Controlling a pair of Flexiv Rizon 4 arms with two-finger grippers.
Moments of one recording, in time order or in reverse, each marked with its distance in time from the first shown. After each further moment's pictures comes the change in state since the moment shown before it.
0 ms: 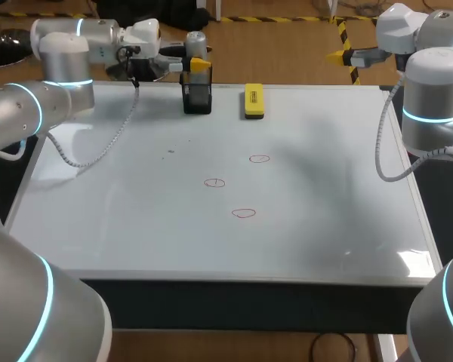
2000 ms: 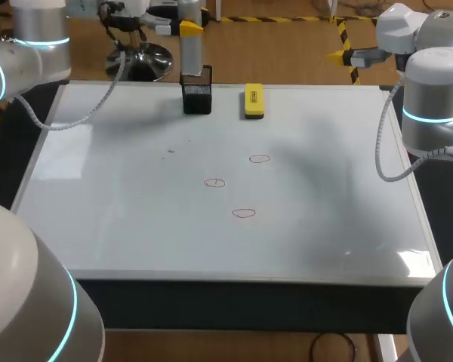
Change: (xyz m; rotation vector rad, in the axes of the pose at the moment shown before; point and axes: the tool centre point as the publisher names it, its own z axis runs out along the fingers) left arm 0.059 -0.119 -0.010 -0.026 0.133 0.067; right arm 0.000 0.000 0.000 0.000 0.000 0.000
